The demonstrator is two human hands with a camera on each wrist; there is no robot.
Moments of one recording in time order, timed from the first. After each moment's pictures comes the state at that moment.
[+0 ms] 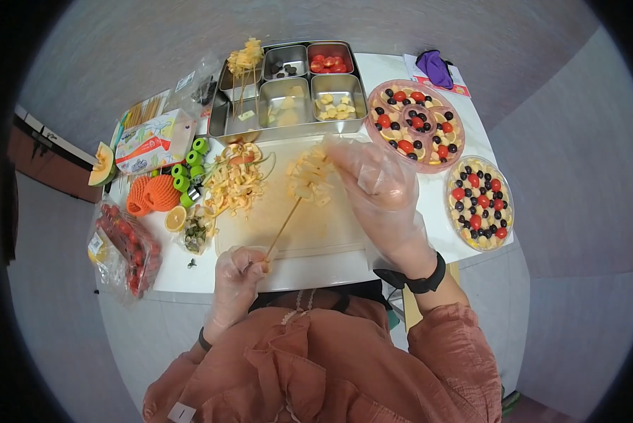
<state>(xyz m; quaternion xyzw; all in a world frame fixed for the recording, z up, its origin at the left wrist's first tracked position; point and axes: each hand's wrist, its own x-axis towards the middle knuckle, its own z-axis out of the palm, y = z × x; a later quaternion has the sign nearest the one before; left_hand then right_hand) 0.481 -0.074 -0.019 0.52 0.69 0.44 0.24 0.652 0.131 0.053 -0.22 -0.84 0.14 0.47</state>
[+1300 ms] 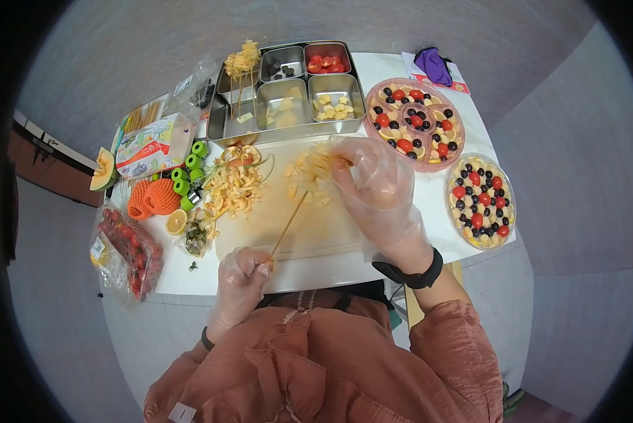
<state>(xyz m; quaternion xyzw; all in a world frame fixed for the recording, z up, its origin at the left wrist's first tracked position) 0.488 -0.066 -0.017 0.58 0.68 0.42 0.15 0.651 0.140 0.044 -0.20 -0.85 0.06 0.49</state>
